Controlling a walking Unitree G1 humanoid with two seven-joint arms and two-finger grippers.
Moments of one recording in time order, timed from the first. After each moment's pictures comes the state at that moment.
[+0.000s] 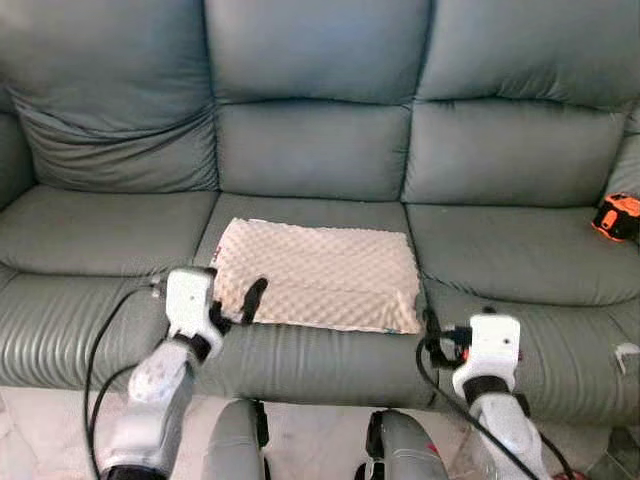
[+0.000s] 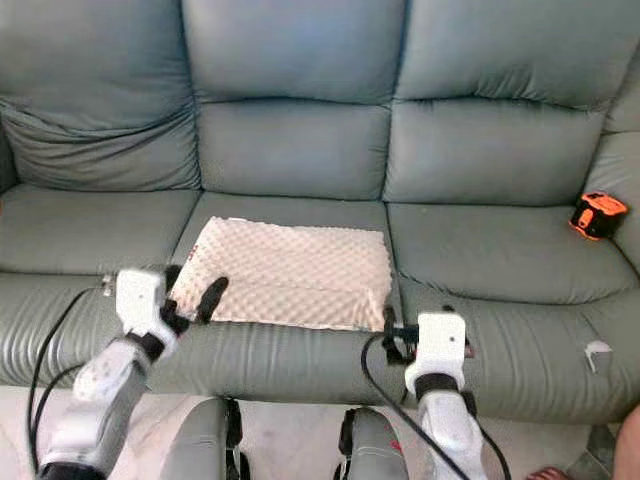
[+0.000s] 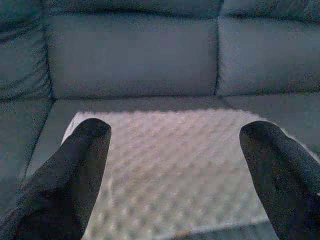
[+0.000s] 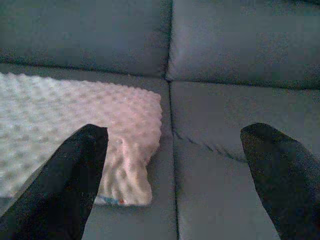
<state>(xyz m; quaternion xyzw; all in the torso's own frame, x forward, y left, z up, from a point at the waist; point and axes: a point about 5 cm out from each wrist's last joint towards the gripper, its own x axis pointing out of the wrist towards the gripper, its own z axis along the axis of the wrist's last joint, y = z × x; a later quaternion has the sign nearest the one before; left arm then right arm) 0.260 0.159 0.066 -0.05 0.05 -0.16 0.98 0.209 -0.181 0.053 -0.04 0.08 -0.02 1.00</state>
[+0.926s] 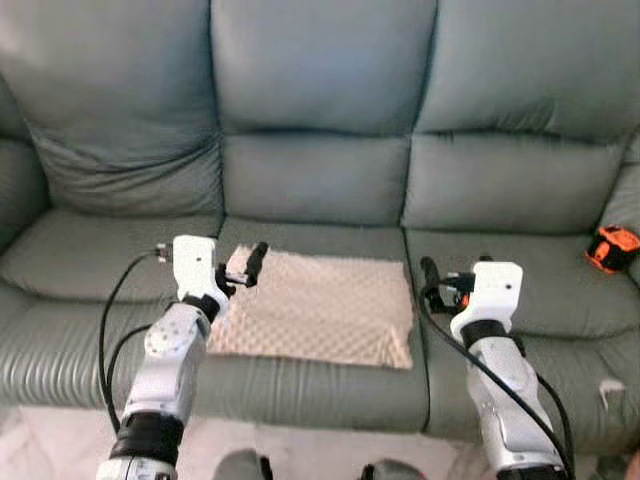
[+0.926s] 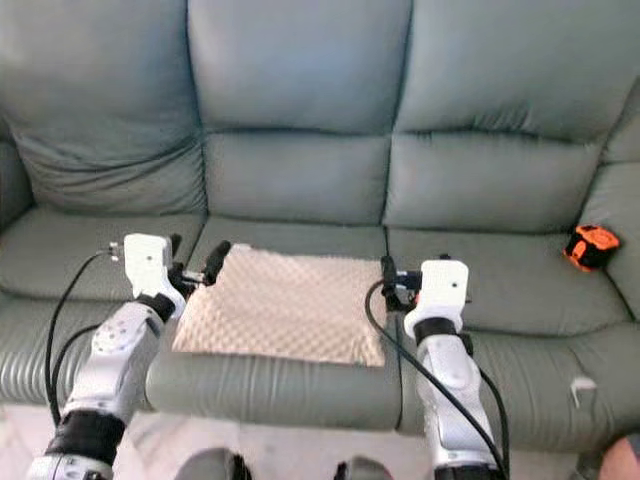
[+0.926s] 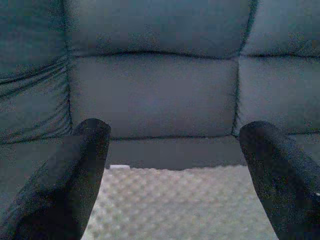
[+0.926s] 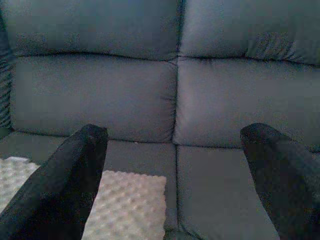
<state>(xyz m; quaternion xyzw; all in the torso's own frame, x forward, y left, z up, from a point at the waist) 0.296 0.158 0.075 -0.05 0.05 -0.12 0.99 0.259 -0.185 0.079 -0.02 0.03 -0.02 1.00</state>
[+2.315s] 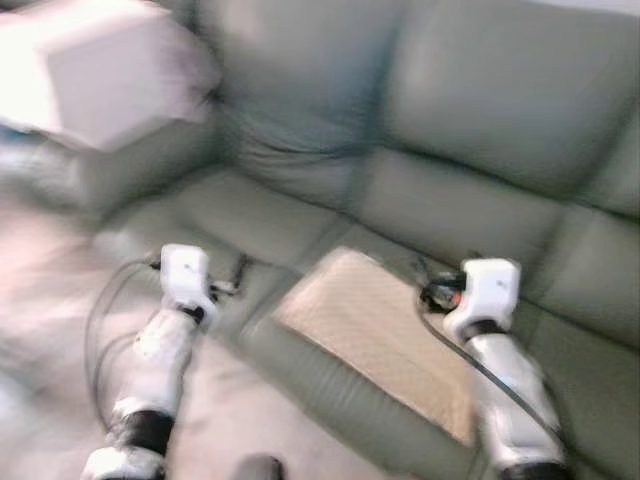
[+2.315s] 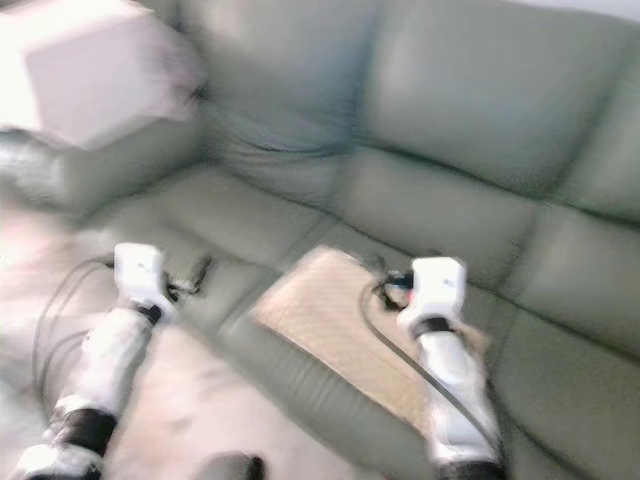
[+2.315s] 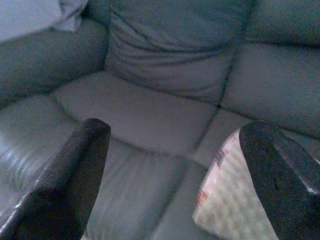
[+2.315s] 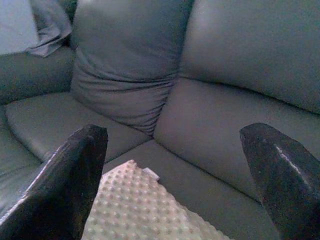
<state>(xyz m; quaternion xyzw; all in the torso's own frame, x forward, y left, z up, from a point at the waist) 0.293 0.165 0.050 -0.02 0.09 -0.10 0.99 0.262 -0.189 0.080 -0.04 0.02 0.02 1.00</state>
